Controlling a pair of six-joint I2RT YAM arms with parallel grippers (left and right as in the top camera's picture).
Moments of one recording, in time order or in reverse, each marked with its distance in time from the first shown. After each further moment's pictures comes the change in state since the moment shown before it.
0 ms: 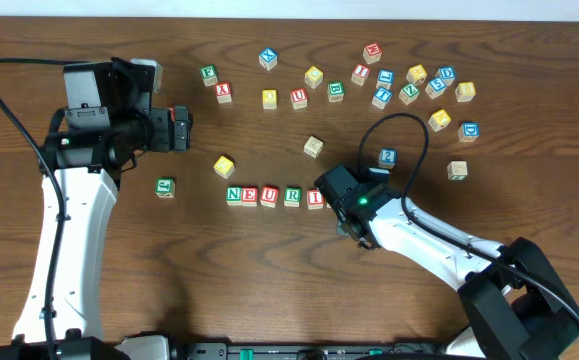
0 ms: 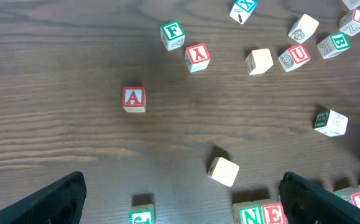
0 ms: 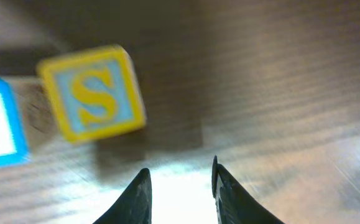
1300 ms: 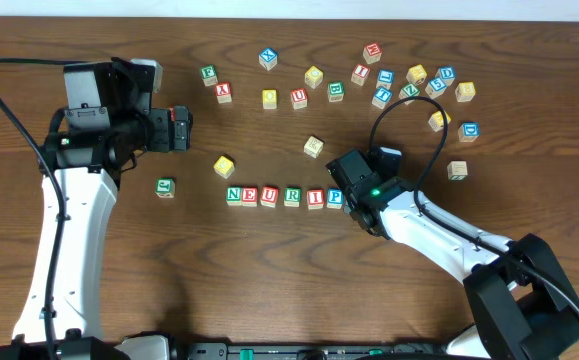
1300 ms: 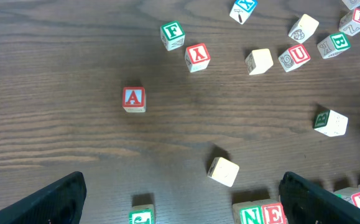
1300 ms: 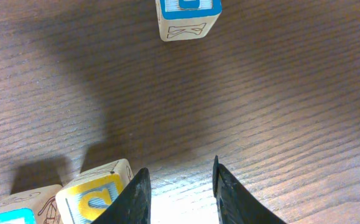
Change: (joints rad) left arm 0.000 0.000 0.000 0.000 0.000 0.000; right arm -0.082 0.000 -0.003 0.175 0.101 -0.048
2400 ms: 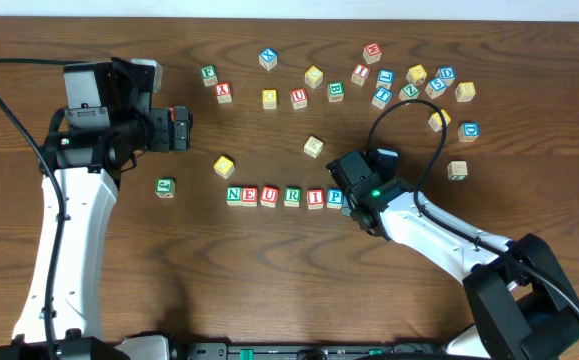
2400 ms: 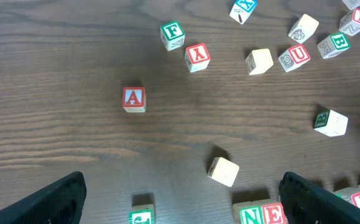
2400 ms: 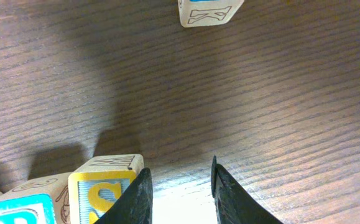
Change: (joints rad) left arm 0.000 0.000 0.000 0.000 0.000 0.000; right arm 0.000 0.000 -0.008 0.023 -0.058 -0.006
